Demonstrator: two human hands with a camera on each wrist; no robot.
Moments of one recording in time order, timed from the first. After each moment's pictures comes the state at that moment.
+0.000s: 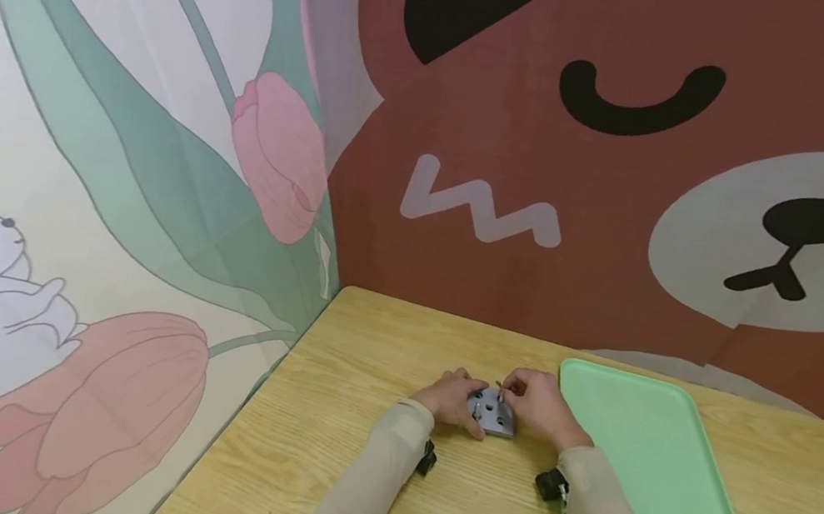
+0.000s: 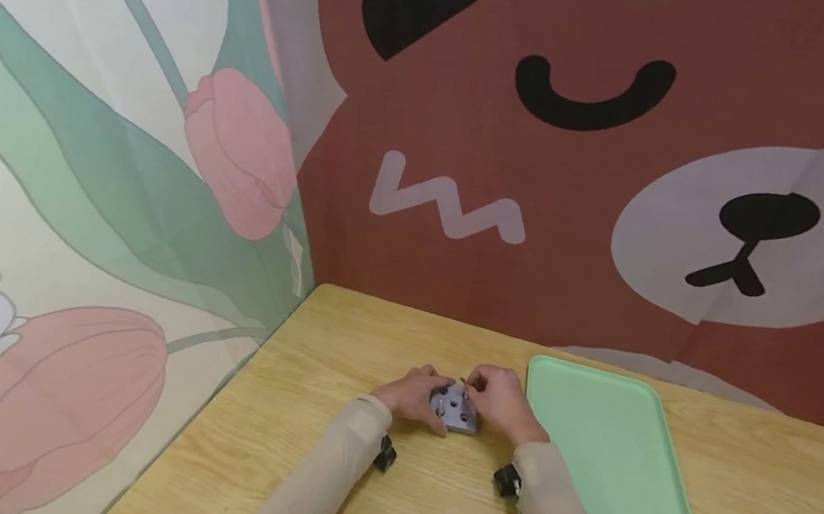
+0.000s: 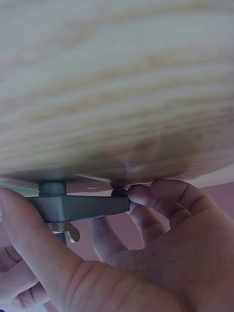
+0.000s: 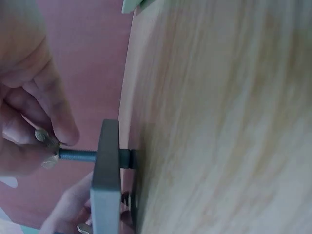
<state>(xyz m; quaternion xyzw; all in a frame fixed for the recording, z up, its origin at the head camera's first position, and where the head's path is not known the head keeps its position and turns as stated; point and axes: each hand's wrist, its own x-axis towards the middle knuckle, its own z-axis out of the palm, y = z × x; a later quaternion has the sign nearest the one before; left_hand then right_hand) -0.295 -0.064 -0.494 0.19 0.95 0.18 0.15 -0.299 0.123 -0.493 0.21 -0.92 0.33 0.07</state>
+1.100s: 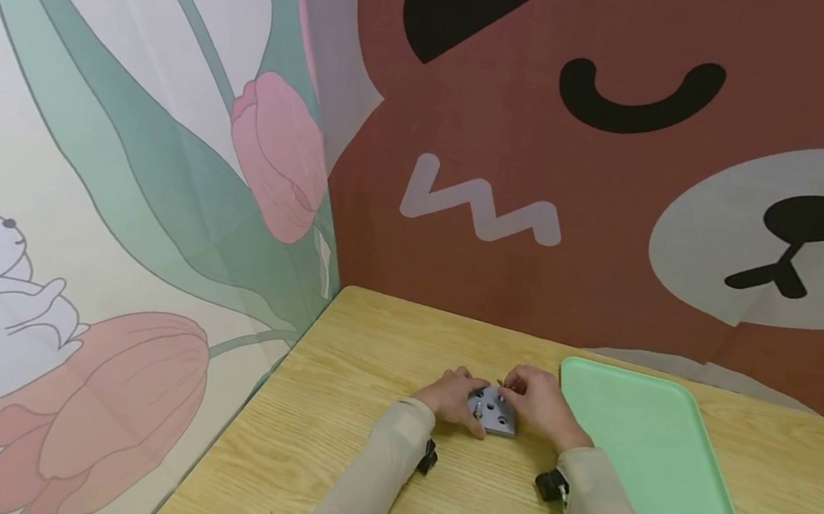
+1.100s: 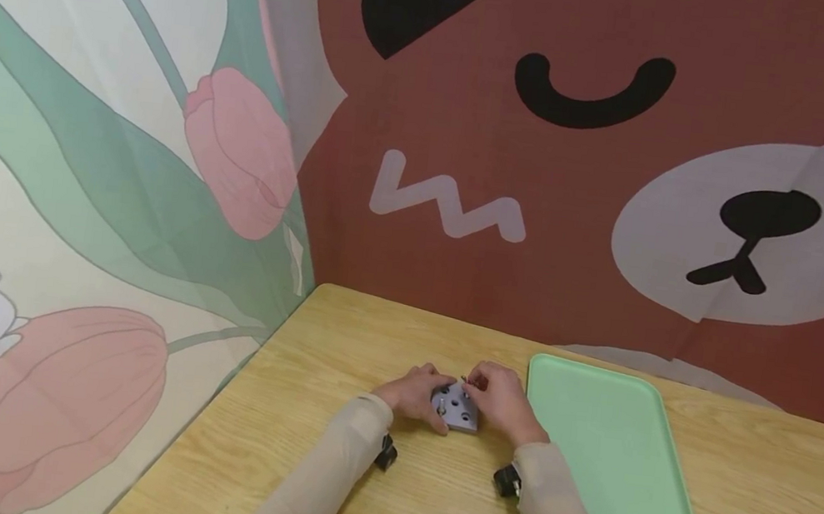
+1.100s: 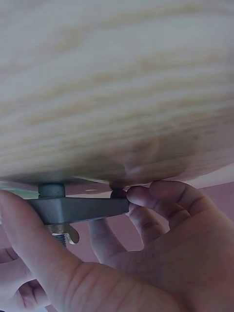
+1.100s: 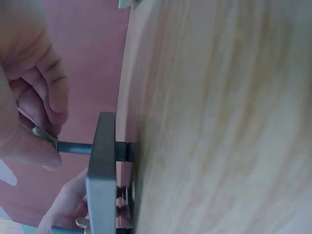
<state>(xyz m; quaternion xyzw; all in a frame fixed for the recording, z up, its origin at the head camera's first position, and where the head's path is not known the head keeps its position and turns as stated) -0.296 -0.063 -0.495 0.19 0.96 0.17 0.15 -0.299 0.122 -0.494 0.21 -0.92 0.33 0.07</state>
